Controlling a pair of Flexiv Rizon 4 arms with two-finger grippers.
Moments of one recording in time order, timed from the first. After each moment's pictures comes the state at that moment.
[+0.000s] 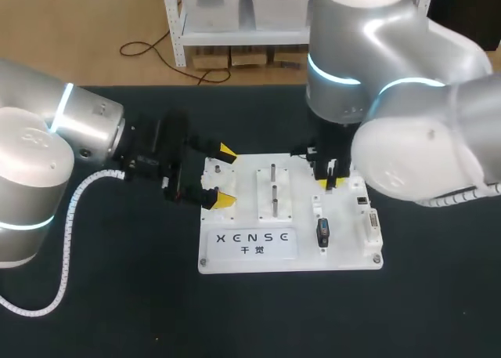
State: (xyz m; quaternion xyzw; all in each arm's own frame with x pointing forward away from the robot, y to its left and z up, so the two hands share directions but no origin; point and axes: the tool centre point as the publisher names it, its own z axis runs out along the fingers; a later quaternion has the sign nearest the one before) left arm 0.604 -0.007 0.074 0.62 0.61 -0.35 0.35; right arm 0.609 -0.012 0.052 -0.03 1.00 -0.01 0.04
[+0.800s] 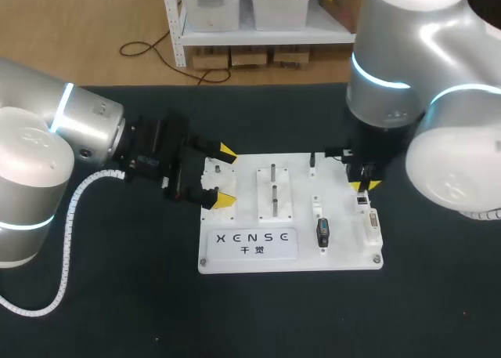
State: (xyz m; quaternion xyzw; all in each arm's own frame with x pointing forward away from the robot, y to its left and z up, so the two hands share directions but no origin) left arm 0.604 -0.007 0.074 0.62 0.61 -0.35 0.35; right arm 0.596 -0.062 0.059 -0.01 1.00 -0.01 0.05
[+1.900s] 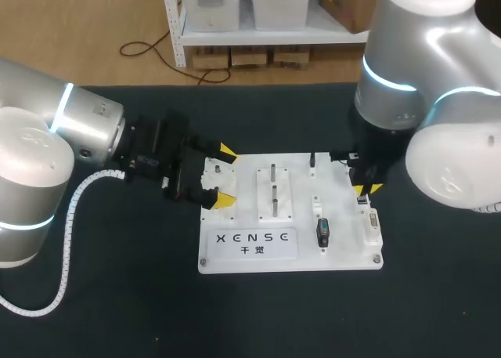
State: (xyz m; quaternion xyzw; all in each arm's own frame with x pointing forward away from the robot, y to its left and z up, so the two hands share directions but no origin) left arm 0.604 -0.007 0.074 0.62 0.61 -0.35 0.35; right arm 0.608 -0.068 0.037 -0.04 1.00 0.01 0.03
